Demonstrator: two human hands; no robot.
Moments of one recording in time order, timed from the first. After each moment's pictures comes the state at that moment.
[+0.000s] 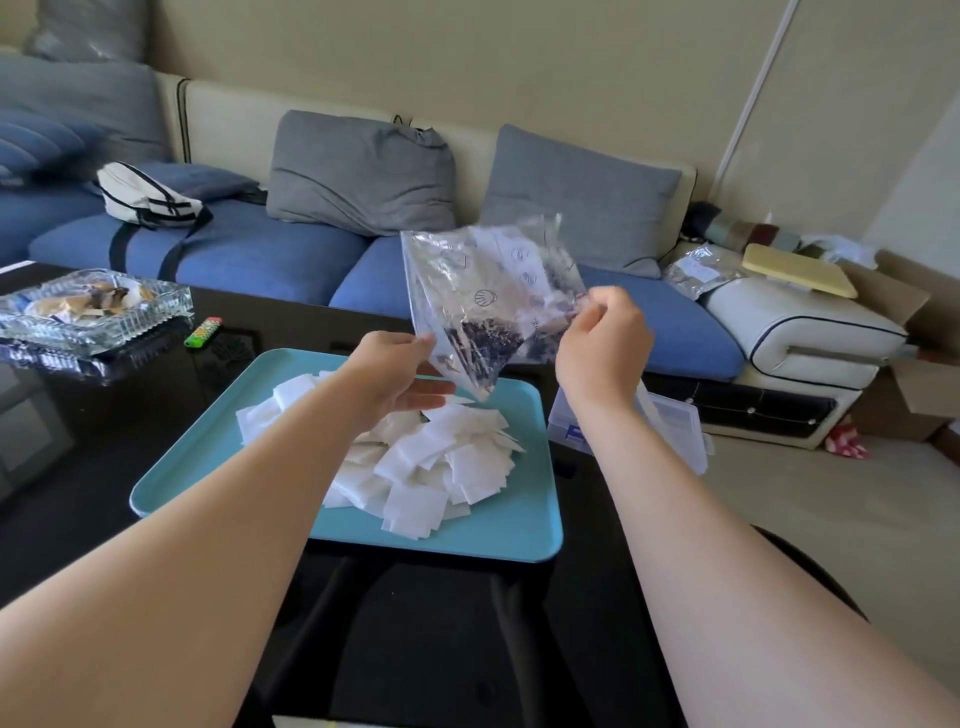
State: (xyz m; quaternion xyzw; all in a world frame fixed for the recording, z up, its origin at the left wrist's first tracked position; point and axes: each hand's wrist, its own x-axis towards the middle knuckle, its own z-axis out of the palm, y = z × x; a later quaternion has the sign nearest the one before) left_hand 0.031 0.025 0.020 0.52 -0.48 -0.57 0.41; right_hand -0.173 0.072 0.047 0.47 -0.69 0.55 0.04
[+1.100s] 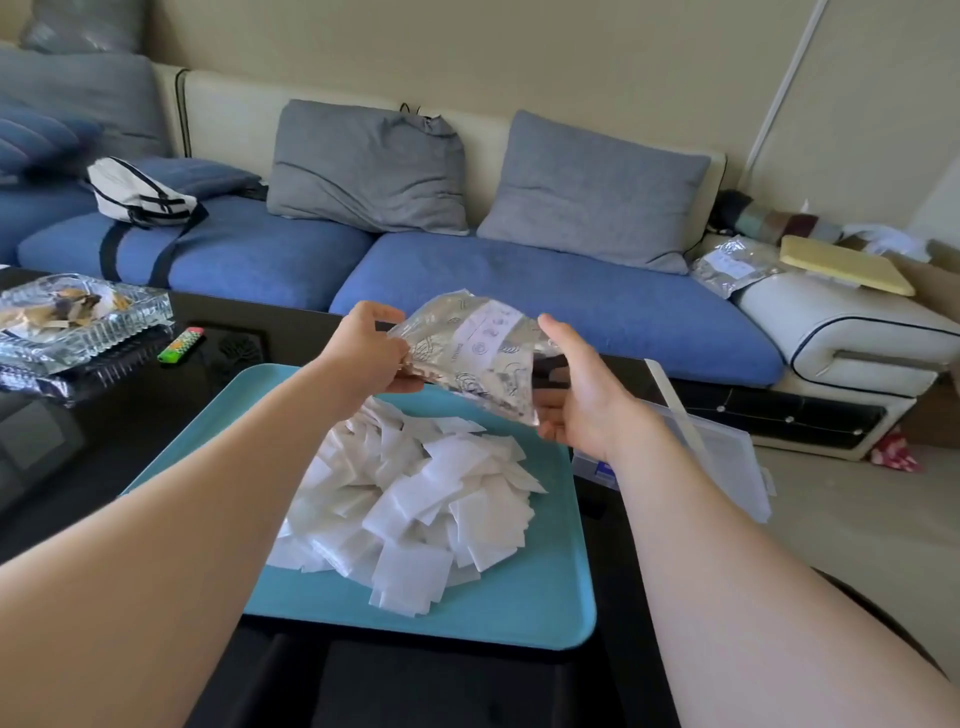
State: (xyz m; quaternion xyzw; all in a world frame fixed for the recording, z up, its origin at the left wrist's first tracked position) left_hand 0.042 -0.055 0.007 0.55 -0.53 -0.46 0.45; right_hand -0.196 -0.003 0.008 0.36 -0.60 0.43 -0.56
